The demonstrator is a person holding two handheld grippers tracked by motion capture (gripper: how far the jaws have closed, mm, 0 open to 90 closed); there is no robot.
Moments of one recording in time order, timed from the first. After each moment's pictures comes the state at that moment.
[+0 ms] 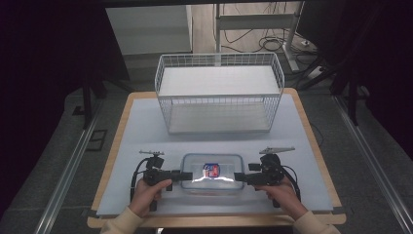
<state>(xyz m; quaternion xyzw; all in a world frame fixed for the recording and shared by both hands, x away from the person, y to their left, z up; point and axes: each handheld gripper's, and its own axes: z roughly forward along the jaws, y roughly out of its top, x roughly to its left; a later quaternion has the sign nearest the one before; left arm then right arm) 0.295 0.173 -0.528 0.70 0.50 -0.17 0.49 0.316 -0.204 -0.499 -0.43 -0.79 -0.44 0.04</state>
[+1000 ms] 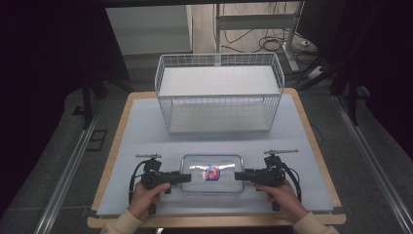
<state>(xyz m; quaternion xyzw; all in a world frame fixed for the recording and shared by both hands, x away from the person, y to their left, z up) 0.280 0.177 -0.527 0.69 0.49 -0.15 0.51 0.316 -0.215 -0.506 -0.45 -0.74 -0.48 0.15</state>
